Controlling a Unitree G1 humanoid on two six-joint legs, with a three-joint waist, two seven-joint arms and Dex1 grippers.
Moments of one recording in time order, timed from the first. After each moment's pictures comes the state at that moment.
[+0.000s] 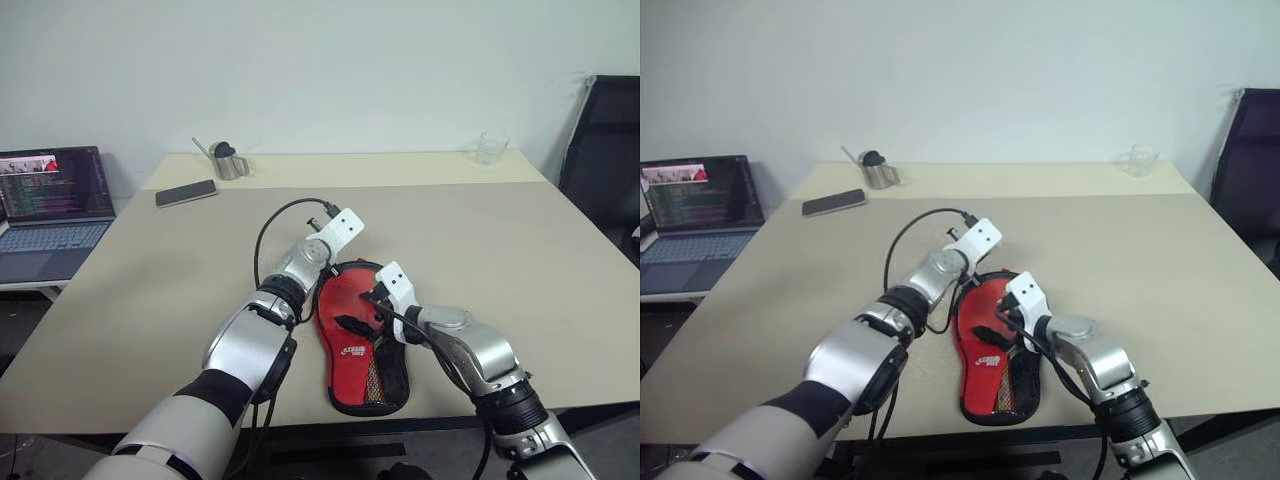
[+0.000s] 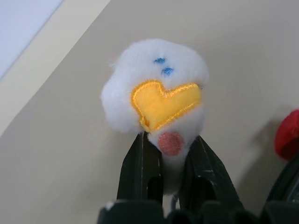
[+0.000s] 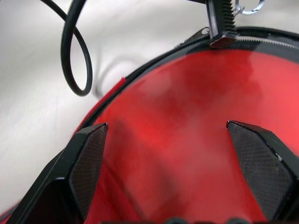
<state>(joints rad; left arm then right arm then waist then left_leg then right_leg) -1.27 0.10 -0.25 1.34 0.32 0.08 -0.20 -0.52 -0.26 0.25 -0.07 0.26 0.80 0.59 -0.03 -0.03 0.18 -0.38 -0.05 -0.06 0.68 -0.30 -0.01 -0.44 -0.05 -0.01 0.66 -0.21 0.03</state>
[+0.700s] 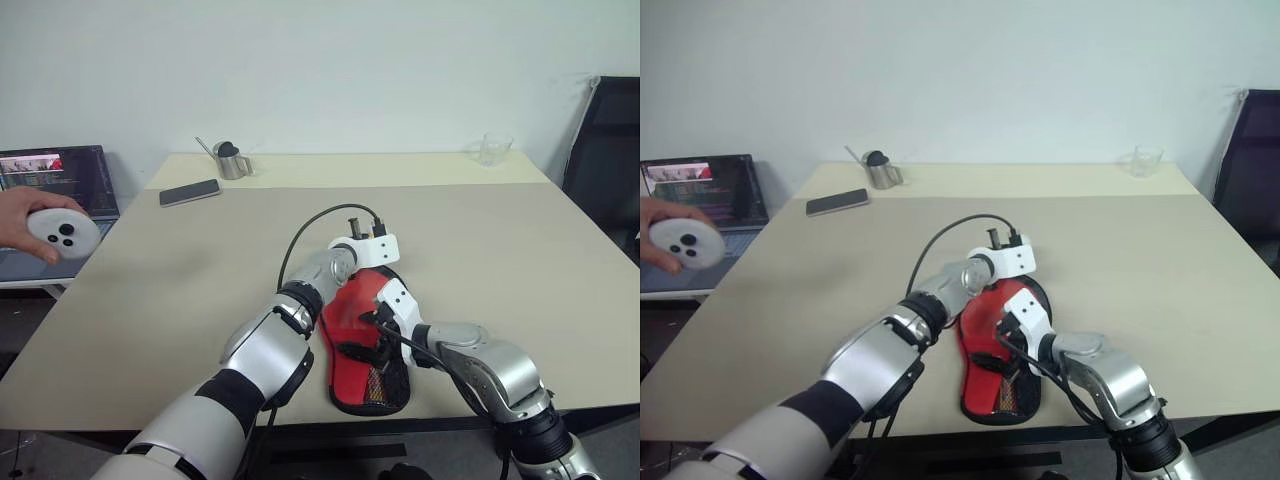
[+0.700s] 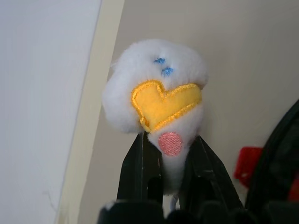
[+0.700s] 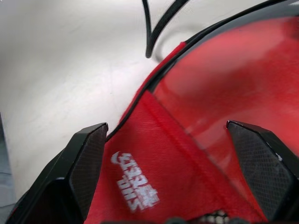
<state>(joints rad) -1.29 0.00 -0.48 1.40 0.63 -0.14 -0.08 -0.41 -0.31 0.26 -0.33 0.32 0.99 0.59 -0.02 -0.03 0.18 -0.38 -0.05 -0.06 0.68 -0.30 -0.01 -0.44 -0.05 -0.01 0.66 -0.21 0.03</state>
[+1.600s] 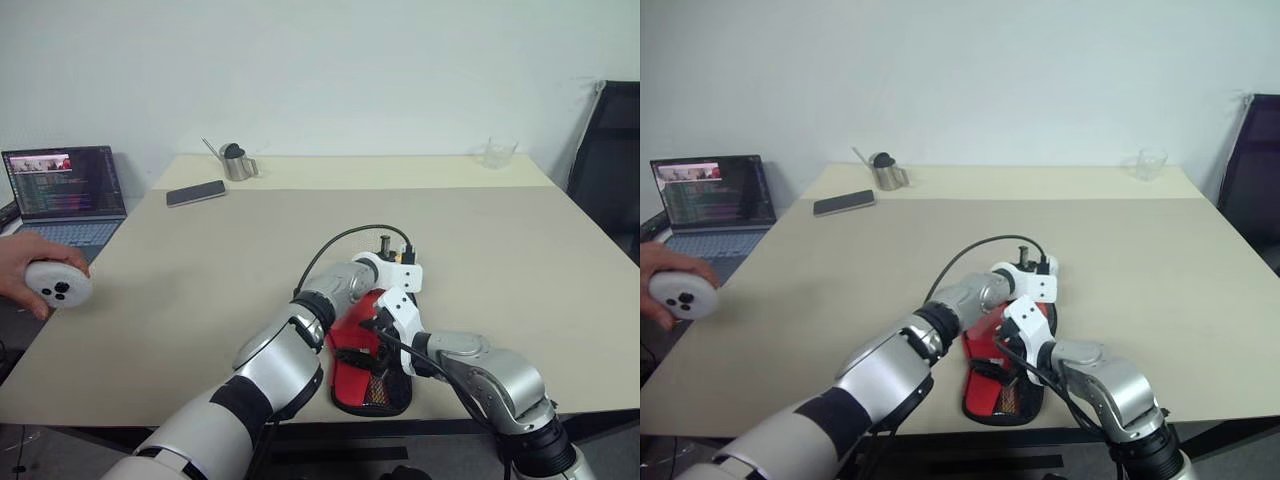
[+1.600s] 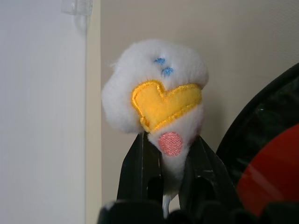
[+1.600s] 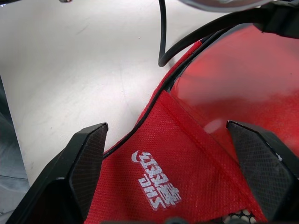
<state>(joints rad) -1.25 -0.02 -0.59 1.37 0.75 -0.26 -0.08 -0.37 -0.29 0.26 -0.37 0.36 1.03 0.53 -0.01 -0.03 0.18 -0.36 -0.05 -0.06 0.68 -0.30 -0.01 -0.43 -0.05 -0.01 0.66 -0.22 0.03</state>
